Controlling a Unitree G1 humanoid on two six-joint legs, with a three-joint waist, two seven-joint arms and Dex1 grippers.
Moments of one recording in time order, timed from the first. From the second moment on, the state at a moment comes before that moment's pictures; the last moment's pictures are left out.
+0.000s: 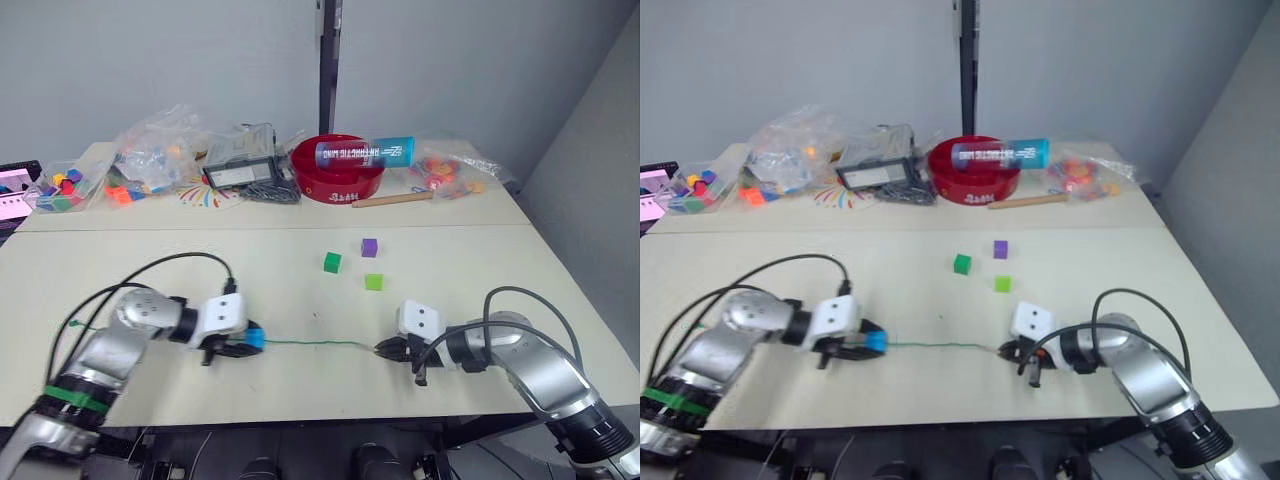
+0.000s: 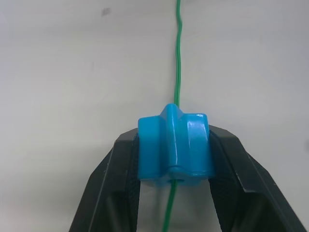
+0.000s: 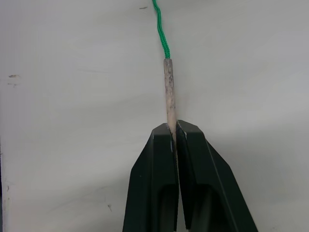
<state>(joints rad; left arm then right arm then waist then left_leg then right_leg) -0.37 0.90 -0.18 0.15 -0.14 0.03 -1.32 -0.32 -0.76 0.28 -0.27 0.18 0.53 1.07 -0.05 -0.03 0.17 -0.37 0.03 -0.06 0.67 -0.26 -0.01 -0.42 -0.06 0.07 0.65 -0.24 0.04</state>
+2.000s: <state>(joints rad) -0.47 0.55 -0.34 0.02 -0.14 0.19 -1.19 -0.48 -0.66 0.42 -0.28 0.11 0.64 1.03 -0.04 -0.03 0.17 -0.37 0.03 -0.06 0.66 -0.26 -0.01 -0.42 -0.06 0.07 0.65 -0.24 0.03</state>
